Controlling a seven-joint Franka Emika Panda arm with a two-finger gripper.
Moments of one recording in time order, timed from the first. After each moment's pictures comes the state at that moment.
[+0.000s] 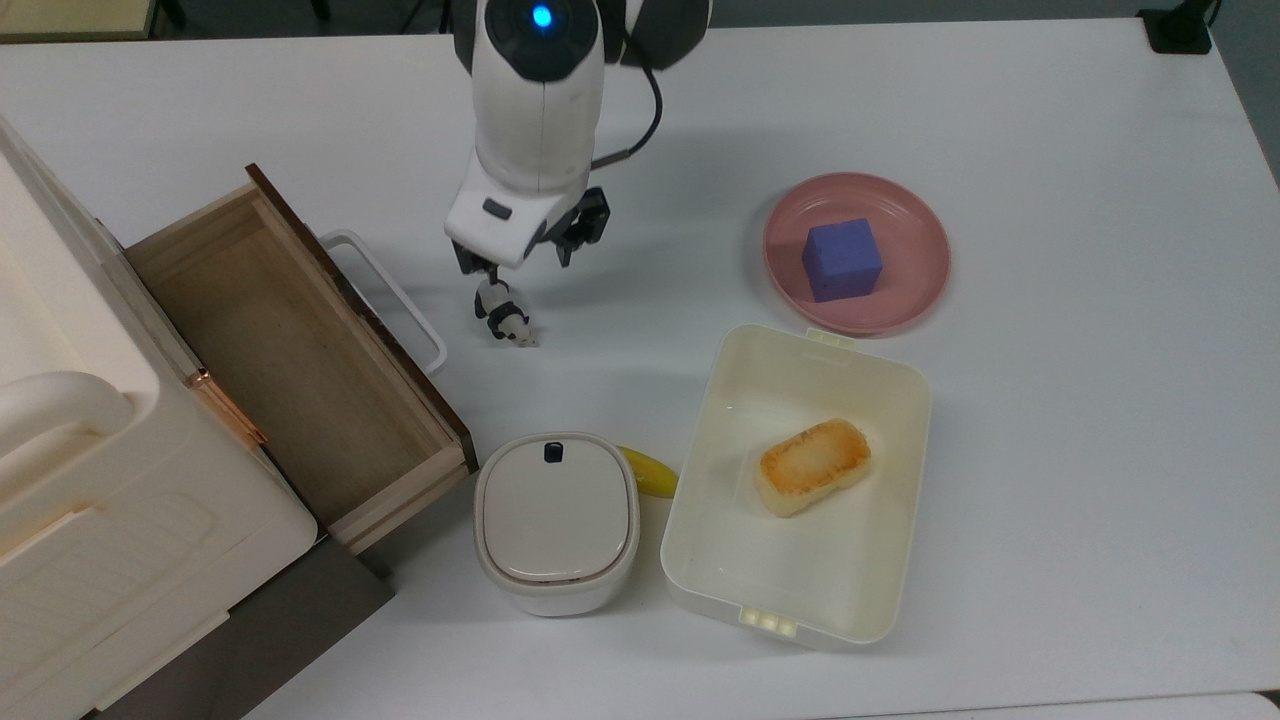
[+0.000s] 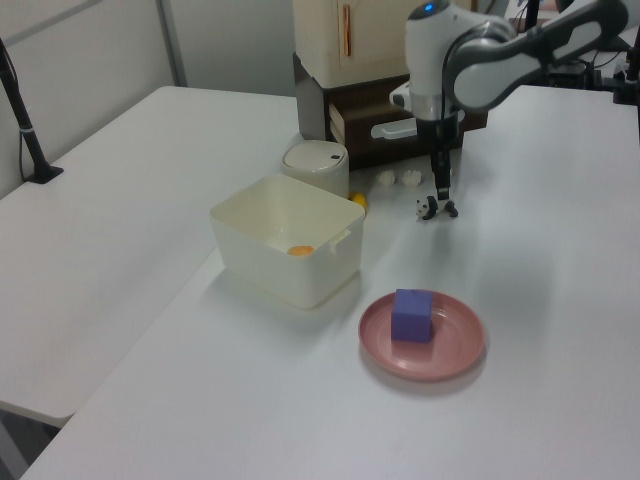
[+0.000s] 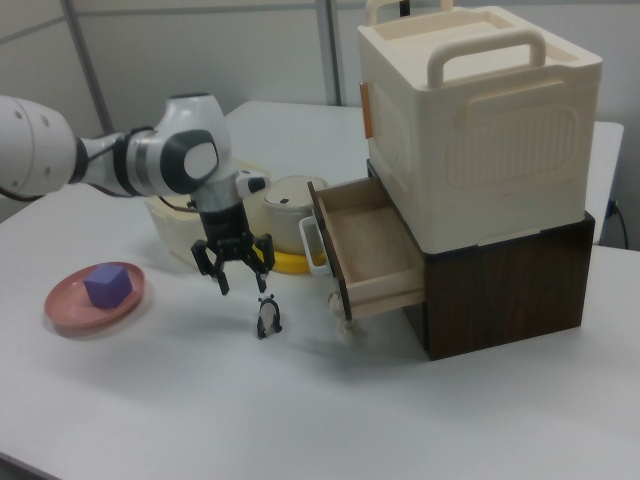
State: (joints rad) arm 0.07 0.31 -0.04 -1.79 -0.14 2.01 -0.25
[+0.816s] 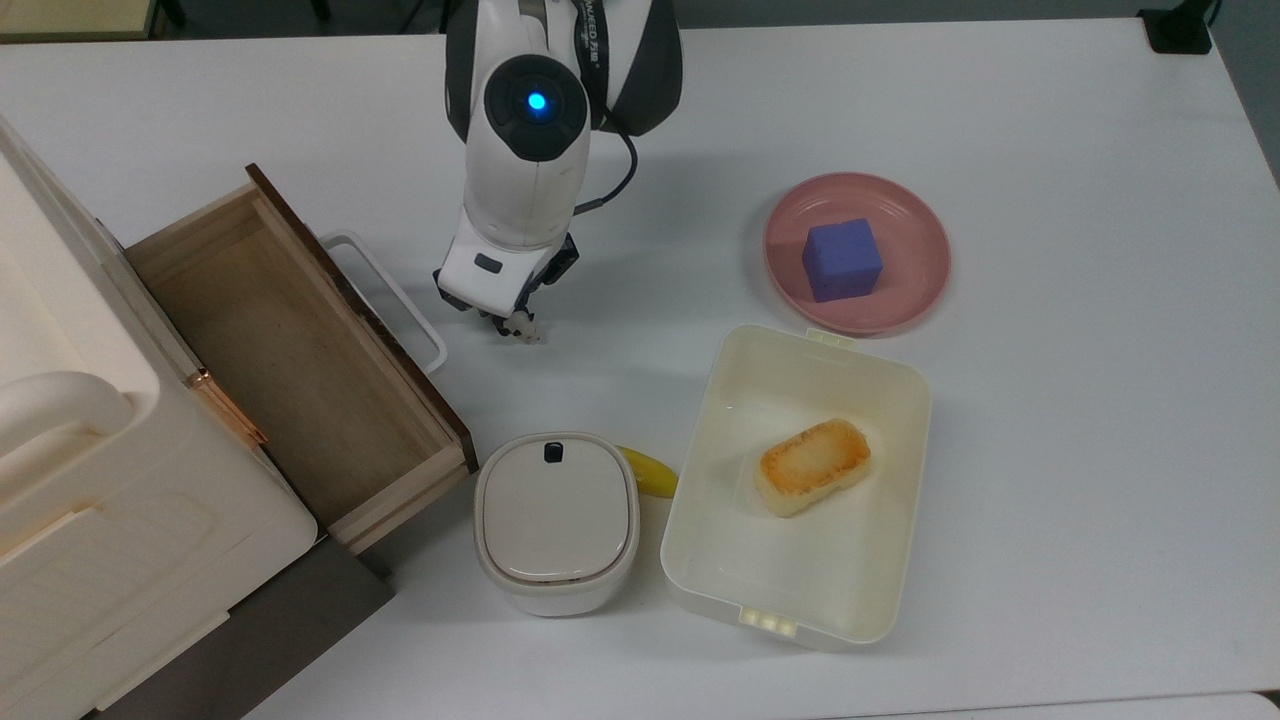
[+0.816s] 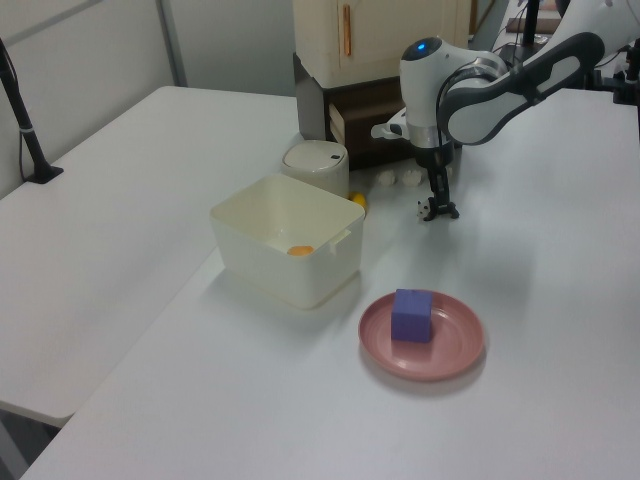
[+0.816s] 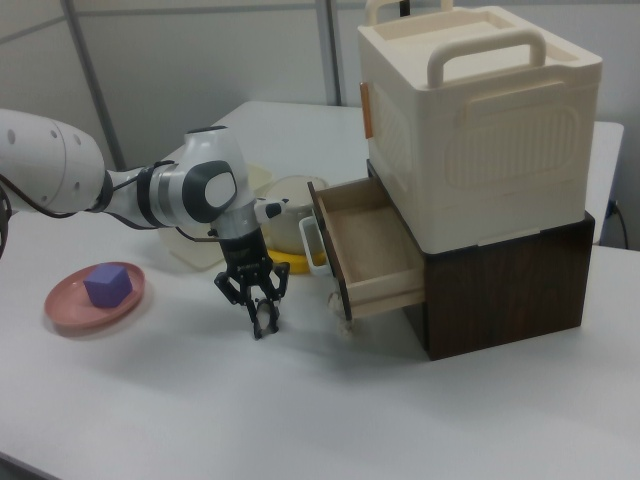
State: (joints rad) arm 0.08 0.40 -0.08 -1.80 -0.21 2.10 -0.31
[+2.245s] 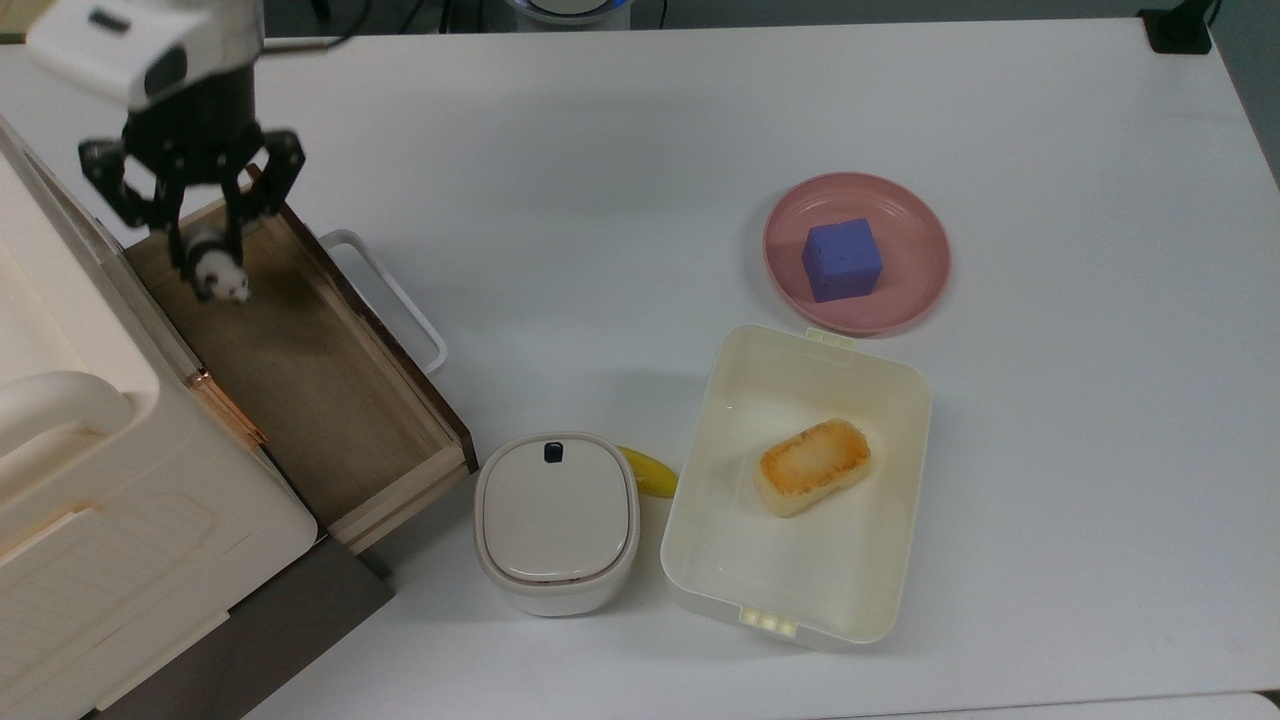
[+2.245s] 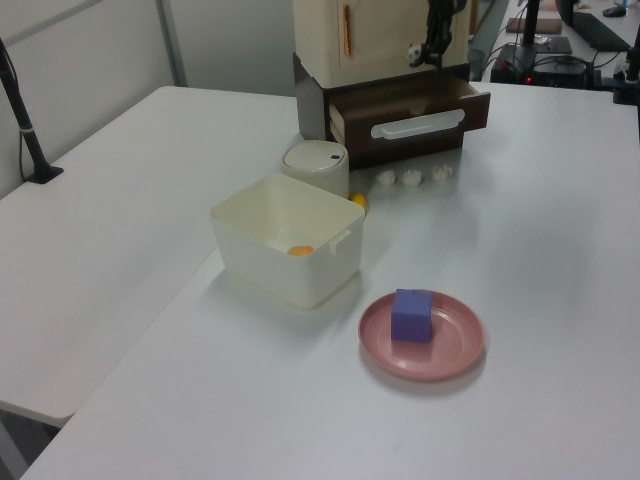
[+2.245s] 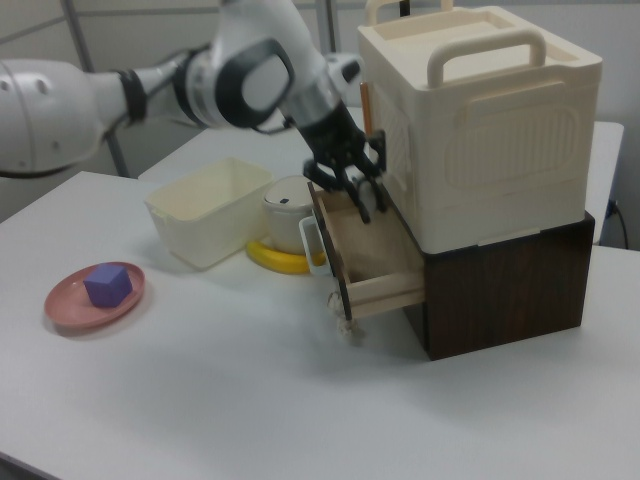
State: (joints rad) arm 0.02 0.32 -0.33 -1.48 -0.09 2.15 -0.66
